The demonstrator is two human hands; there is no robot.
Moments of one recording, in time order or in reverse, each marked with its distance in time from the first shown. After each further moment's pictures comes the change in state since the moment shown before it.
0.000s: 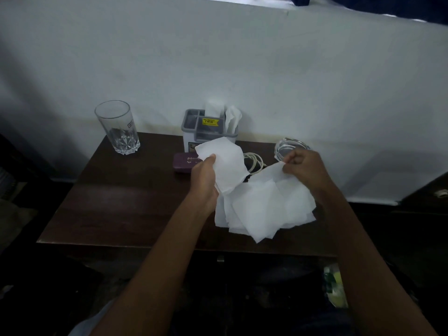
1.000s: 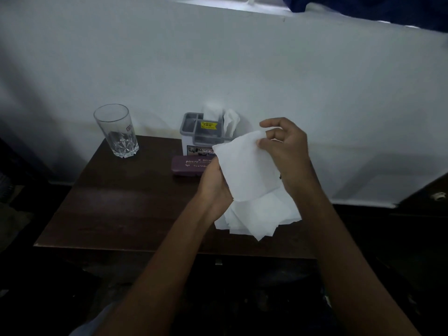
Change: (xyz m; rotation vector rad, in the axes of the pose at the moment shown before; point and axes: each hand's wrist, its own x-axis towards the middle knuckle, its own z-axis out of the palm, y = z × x) left_hand -0.021 -0.005 0.013 0.025 -0.340 0.010; right_hand -0.031 -0.084 0.023 0.234 0.094 -0.147
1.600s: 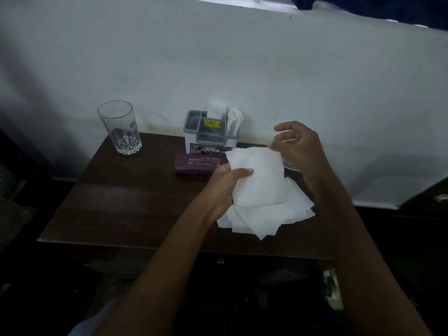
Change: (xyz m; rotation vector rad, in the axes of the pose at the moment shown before) left_hand 0.005 -0.003 -0.011 0.299 -0.049 -0.078; right_hand 0.013 0.013 -0.021 -0.185 -0.076 0.070
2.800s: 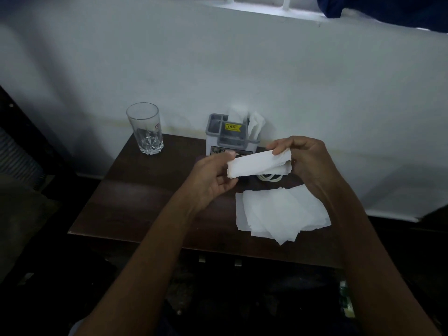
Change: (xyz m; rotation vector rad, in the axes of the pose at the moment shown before) left_hand -0.020 0.035 -0.053 -0.095 0.156 -0.004; right_hand 0.000 0.001 0.027 0.412 -0.247 -0.044
